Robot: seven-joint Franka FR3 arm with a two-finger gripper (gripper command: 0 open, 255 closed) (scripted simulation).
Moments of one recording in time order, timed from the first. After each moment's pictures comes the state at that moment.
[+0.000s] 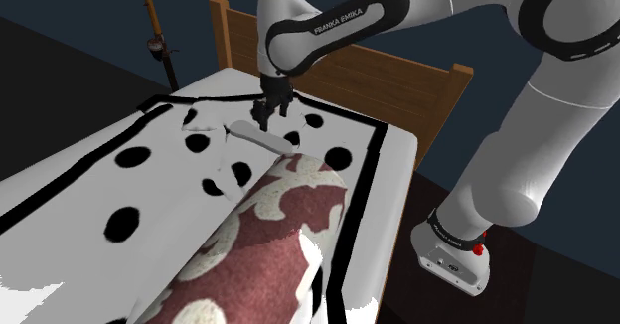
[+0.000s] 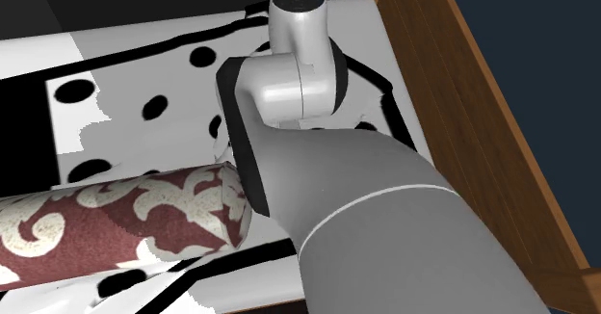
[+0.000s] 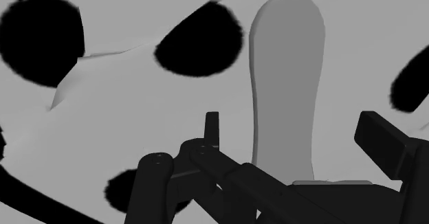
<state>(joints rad) 0.17 0.10 0.13 -2.05 0.03 2.15 0.09</state>
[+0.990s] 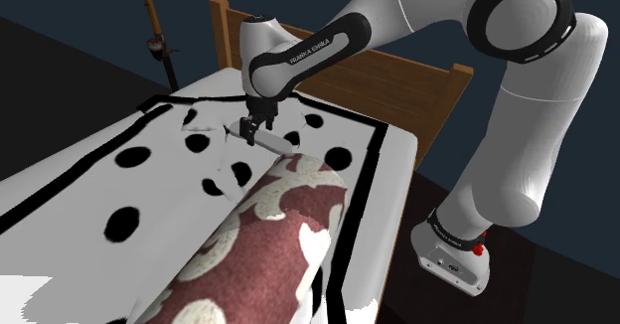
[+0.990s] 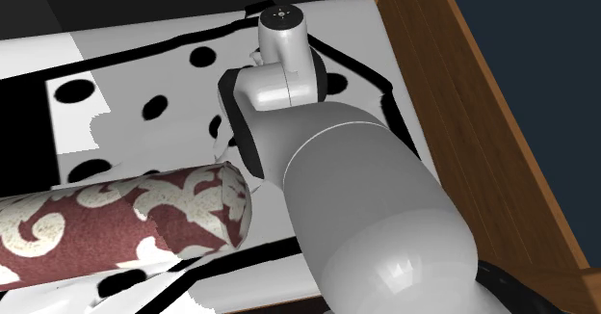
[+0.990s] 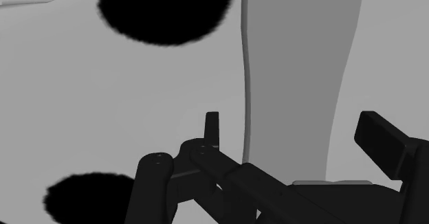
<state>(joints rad) 0.20 0.28 0.13 -1.97 -0.02 2.26 0.11</state>
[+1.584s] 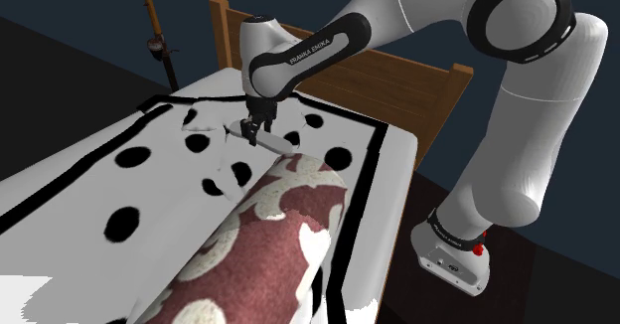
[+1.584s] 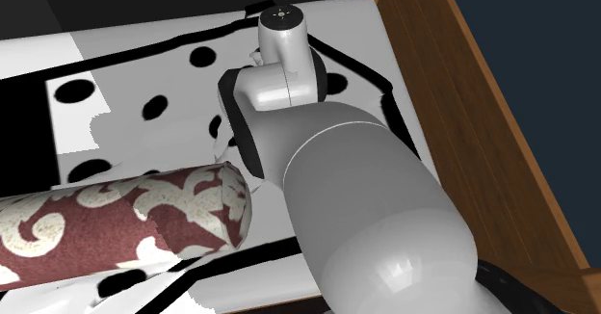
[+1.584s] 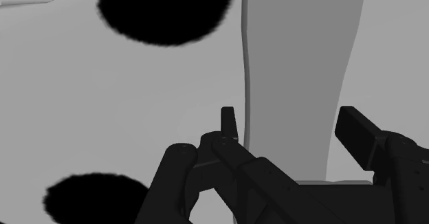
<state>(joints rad) 0.20 0.28 0.13 -1.97 -0.02 2.26 0.11</state>
